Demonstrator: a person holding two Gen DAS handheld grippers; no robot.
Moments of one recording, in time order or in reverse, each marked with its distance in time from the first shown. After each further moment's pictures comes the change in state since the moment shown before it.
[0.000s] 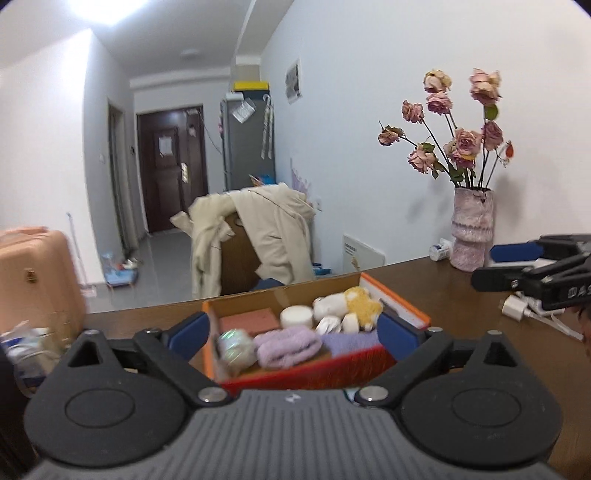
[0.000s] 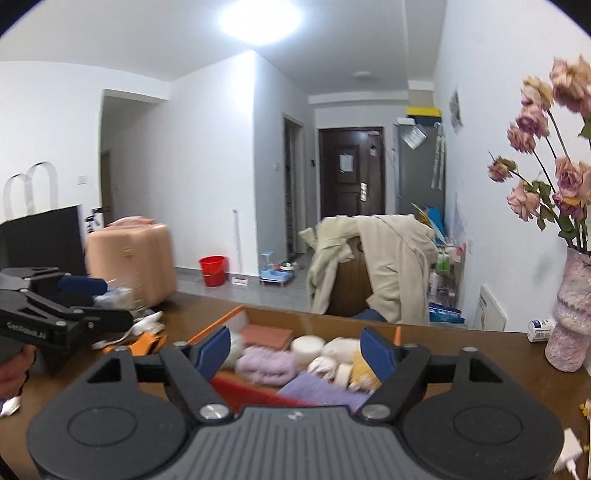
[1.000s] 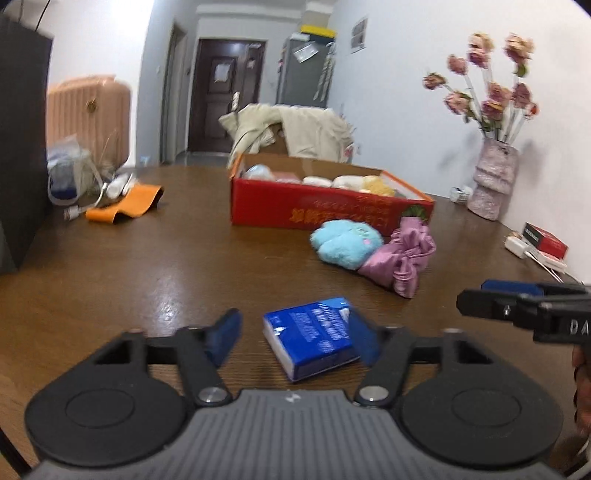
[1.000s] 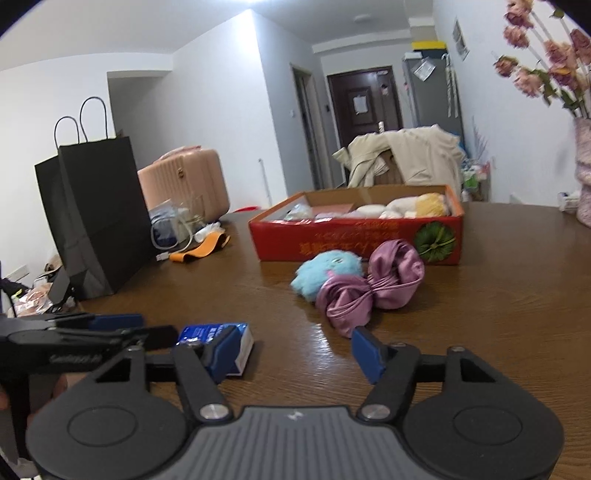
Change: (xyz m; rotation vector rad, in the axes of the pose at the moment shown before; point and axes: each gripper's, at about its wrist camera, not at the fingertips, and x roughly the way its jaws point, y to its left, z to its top) left arm -0.055 -0.020 -0.162 -0.274 0.196 0.071; right arm -0.031 0.067 -0.140 0.150 0.193 0.117
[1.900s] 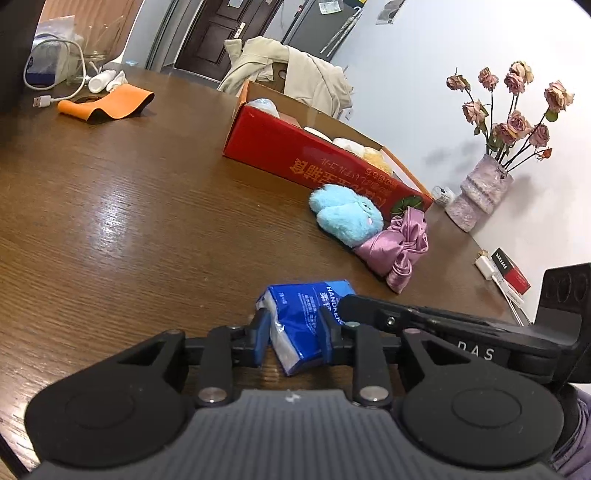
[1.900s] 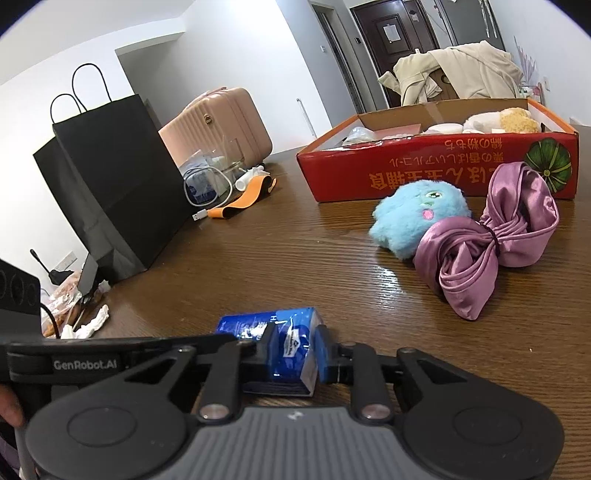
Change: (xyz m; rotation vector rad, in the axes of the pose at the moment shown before) left arm 0.045 0.044 0.004 -0.246 0.182 -0.199; right arm 0.097 0.014 0.007 0.101 0.196 0.186
